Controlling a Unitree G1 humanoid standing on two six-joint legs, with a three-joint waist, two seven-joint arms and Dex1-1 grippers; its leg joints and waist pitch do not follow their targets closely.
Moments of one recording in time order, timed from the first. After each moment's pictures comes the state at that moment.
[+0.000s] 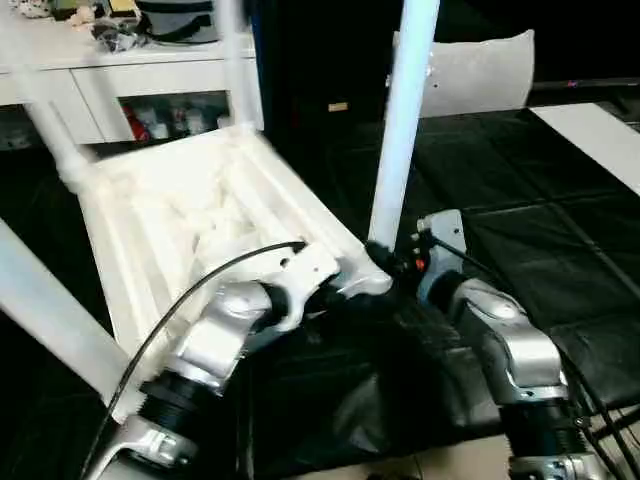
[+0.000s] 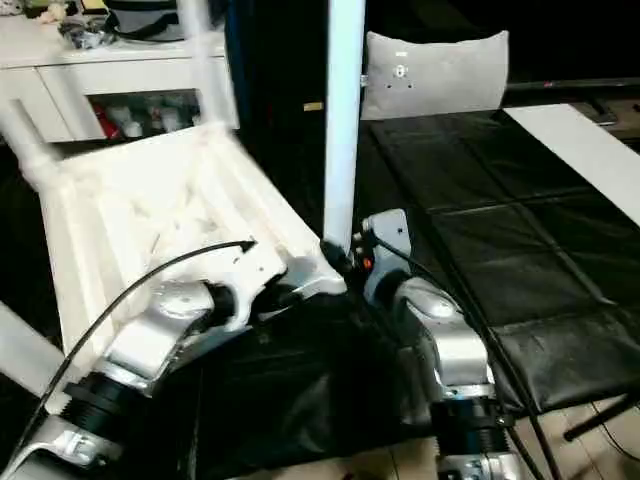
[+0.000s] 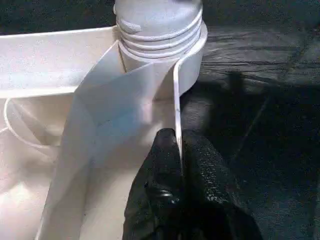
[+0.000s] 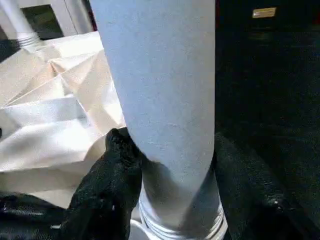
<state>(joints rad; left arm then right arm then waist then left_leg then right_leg) -0.44 0.17 -0.31 0.24 0.10 0.45 -0.75 -0.34 -0.12 0.00 0.13 0.18 0.44 0.46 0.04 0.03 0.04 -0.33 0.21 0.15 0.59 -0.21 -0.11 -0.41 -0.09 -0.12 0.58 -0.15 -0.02</state>
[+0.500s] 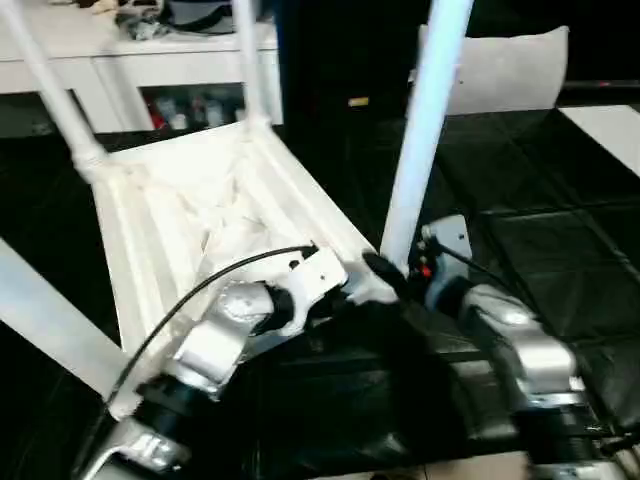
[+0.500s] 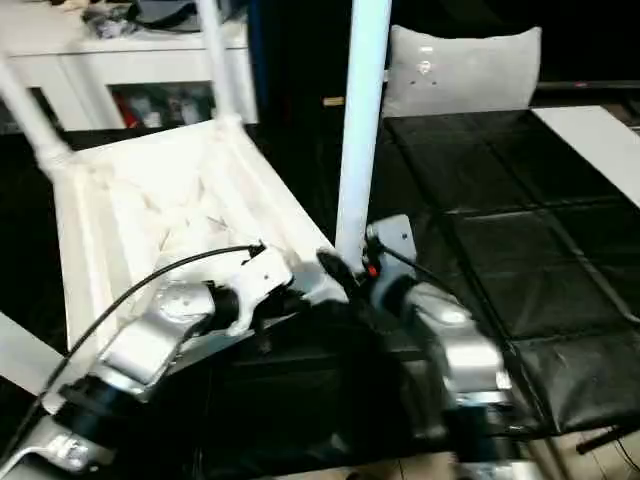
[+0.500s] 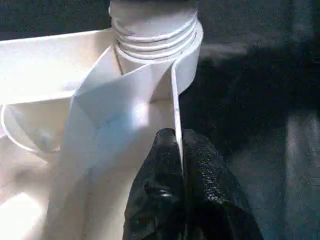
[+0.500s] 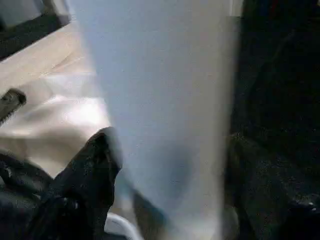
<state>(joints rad) -0.42 0.27 -0.36 0.20 0.06 0.35 -0.90 -0.30 -0.29 0.01 0.12 0.24 0.41 0.69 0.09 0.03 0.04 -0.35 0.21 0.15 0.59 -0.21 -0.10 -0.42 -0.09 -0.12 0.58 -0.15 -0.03</state>
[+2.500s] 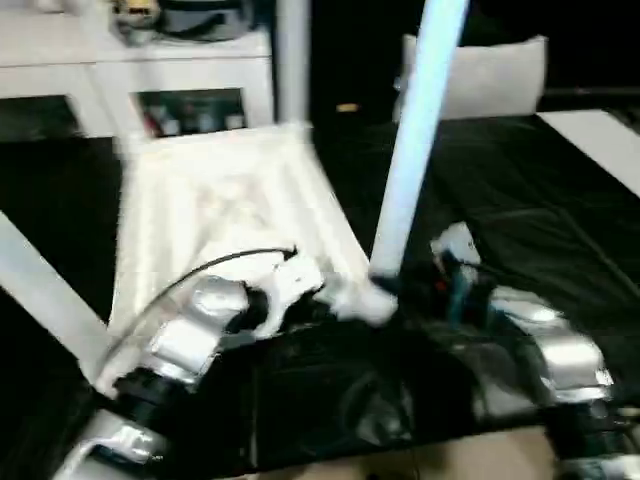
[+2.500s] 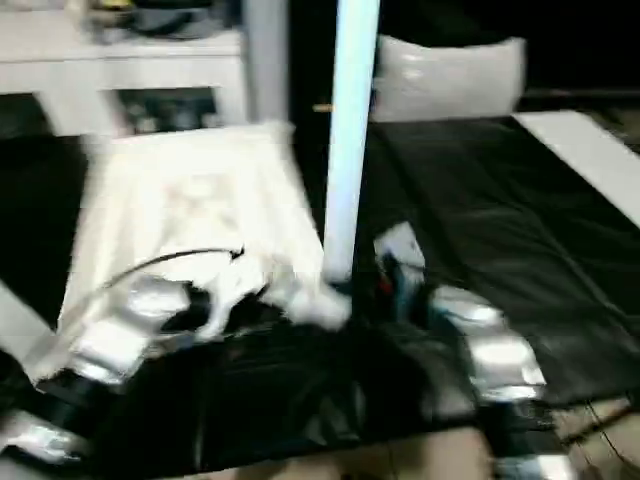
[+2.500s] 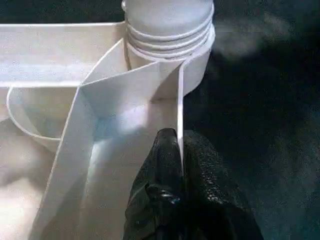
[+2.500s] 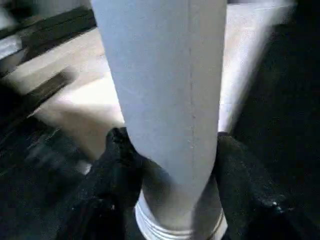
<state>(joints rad) -0.44 0.23 -0.32 0.26 0.06 0.41 -0.87 -0.32 -0.24 0.02 0.17 0.22 0.40 0.70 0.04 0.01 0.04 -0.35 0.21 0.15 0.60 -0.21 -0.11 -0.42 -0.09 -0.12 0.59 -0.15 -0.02</state>
